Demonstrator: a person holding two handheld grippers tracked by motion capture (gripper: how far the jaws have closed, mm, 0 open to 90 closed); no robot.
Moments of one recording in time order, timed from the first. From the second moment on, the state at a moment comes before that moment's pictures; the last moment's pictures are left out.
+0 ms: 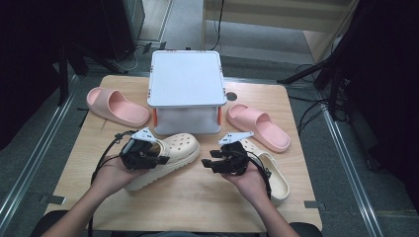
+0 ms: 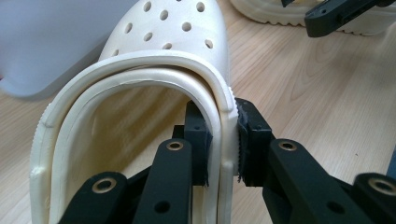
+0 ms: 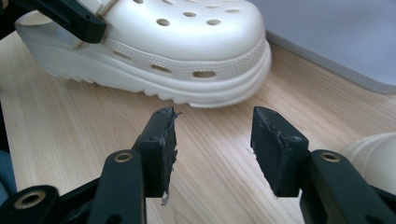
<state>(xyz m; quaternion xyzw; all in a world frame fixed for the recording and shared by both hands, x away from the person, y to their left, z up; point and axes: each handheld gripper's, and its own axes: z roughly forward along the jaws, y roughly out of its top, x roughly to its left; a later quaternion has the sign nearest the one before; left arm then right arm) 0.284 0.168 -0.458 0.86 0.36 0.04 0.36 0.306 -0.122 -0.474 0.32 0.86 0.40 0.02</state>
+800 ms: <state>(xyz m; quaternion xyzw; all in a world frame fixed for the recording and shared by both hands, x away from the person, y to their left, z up) 0.281 0.169 -0.453 0.87 0.33 0.01 0.36 0.297 -0.122 -0.479 0.33 0.85 0.40 0.02</state>
